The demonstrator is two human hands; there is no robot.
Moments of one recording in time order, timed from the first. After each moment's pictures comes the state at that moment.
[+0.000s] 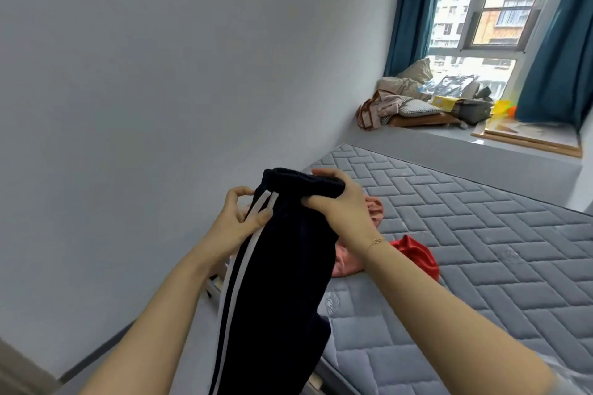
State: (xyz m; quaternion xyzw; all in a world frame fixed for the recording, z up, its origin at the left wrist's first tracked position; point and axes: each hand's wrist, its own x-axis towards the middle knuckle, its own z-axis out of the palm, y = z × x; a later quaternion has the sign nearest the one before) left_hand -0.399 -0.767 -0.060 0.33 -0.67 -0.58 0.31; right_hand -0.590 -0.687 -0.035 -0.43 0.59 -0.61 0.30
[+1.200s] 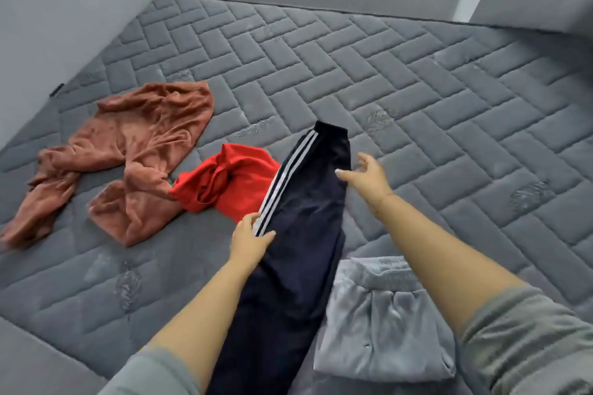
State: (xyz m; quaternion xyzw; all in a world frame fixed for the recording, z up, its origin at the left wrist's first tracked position) left_hand -1.028 -0.726 -0.540 0.52 -0.73 -0.44 0.02; right_hand -1.246 -0.602 -0.471 -0.08 0.77 -0.54 0.34
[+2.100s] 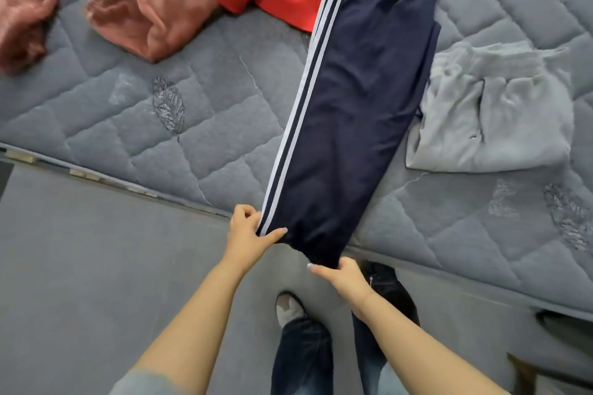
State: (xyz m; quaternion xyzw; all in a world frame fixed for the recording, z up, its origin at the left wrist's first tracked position) left_hand -0.638 -0.649 -0.710 0.46 -0.77 -0.43 -0.11; right_hand -0.730 -0.456 -0.705 0.11 0.69 -0.41 0.59
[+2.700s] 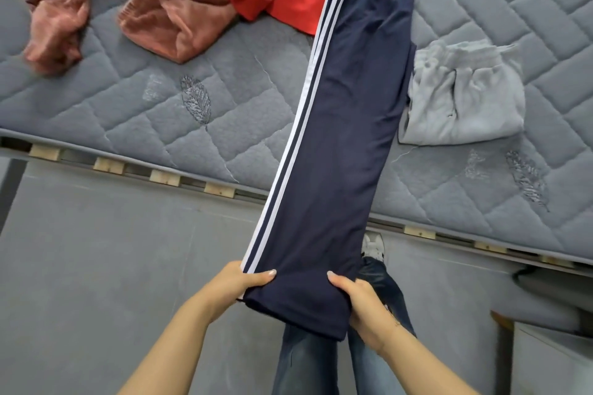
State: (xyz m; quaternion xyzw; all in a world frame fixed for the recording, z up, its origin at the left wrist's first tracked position) left_hand -0.505 -0.643 -0.601 0.47 -0.46 -0.69 -0.30; right_hand -0.630 -0.422 -0.582 0.28 0.56 -0.49 0.60
